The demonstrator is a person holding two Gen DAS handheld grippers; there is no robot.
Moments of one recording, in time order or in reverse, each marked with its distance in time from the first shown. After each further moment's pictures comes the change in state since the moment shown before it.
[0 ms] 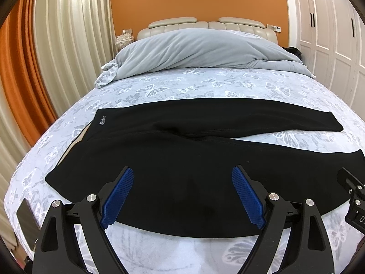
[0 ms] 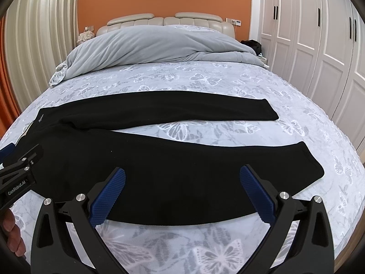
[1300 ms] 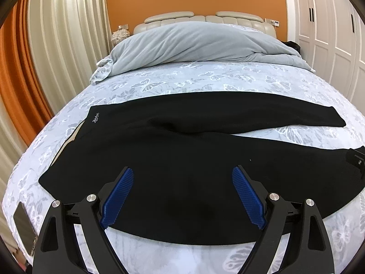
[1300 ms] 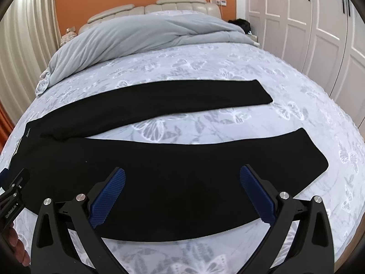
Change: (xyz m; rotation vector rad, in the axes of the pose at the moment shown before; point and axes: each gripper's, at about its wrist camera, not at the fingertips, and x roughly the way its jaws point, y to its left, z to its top) left arm 0.024 -0.006 0.007 0.025 0.036 0.005; right arm 0.042 -0.052 0.021 0.119 0.114 -0.012
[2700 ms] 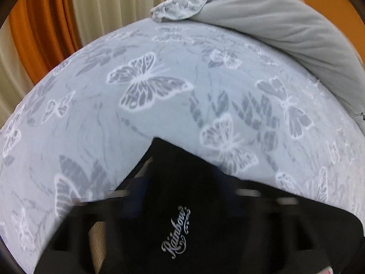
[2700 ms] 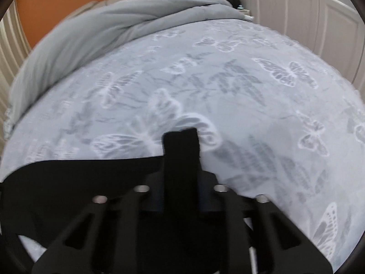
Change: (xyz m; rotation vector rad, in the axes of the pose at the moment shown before) left arm 0.319 0.298 0.144 -0.475 0.330 0.137; right arm 0.257 -0.192 0.187 0.123 0.089 0.049
